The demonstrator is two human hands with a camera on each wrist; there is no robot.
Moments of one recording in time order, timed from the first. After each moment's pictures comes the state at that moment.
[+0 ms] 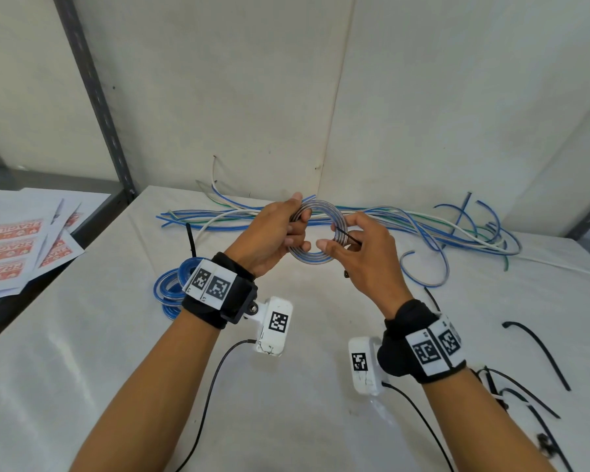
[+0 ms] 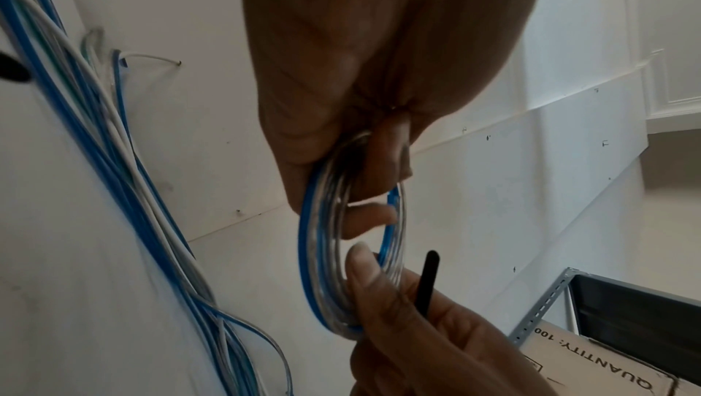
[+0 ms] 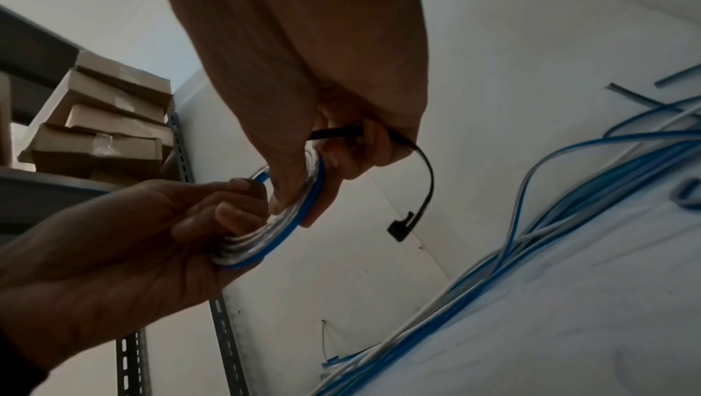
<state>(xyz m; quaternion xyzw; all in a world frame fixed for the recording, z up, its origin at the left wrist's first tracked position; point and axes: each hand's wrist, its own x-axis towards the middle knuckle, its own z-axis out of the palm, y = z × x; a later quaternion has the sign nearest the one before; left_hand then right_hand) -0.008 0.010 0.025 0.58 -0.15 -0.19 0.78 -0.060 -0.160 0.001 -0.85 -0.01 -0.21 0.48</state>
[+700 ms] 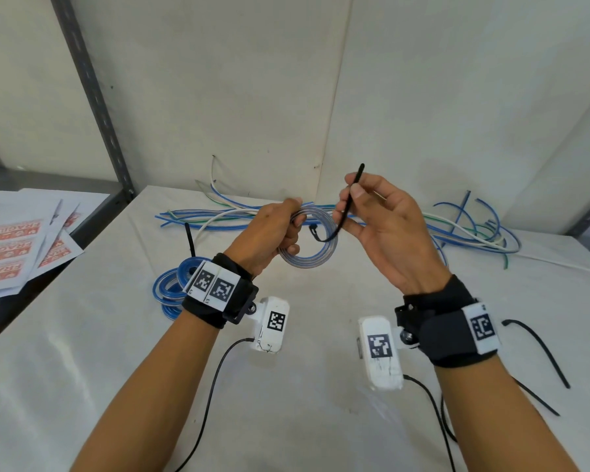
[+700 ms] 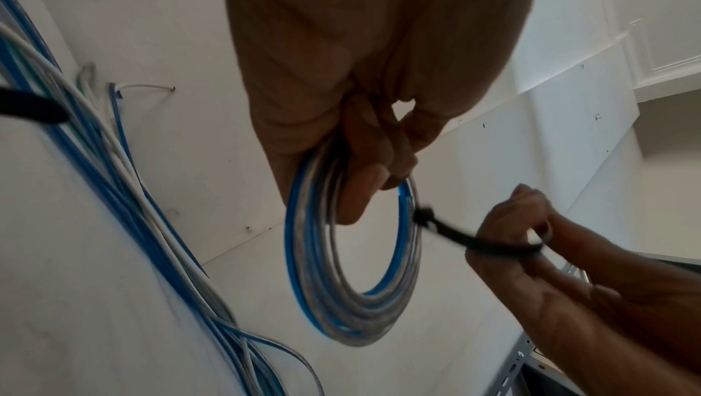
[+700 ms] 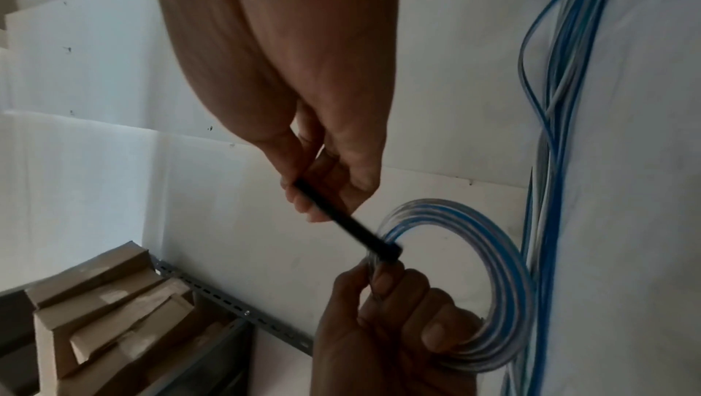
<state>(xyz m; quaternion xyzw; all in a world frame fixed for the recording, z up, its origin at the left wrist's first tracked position) -0.008 0.011 0.024 0.66 -0.13 -0.15 0.72 -0.069 -0.157 0.059 -0.59 -0.10 -0.11 0.79</state>
